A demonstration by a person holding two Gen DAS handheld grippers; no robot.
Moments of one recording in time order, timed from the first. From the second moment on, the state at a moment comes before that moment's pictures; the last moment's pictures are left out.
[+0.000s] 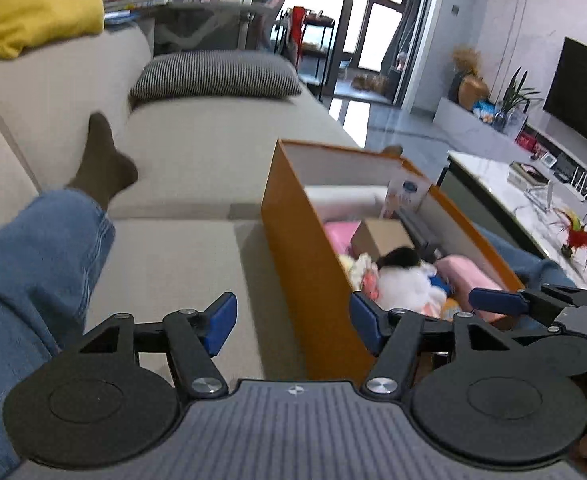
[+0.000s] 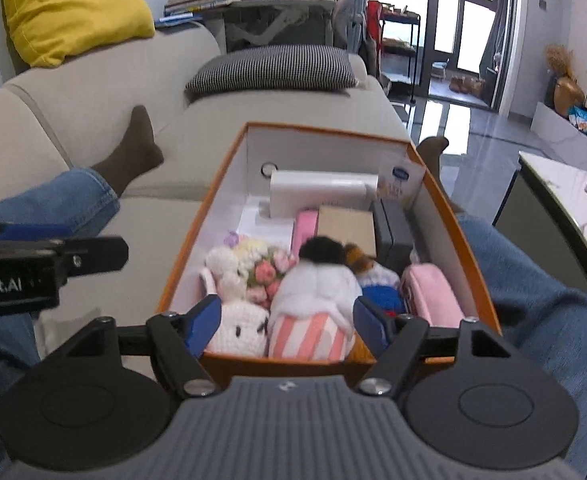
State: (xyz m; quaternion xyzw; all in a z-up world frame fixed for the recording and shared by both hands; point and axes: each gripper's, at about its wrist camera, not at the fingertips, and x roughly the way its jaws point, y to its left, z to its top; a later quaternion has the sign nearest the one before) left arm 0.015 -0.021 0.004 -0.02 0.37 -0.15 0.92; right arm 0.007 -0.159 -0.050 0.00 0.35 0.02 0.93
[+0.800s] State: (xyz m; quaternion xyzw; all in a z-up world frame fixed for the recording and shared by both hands) left arm 0.020 -0.025 -0.001 -0.01 0.41 -0.14 0.90; right arm 0.009 -0.164 -0.062 0.01 0.36 0.03 0.93
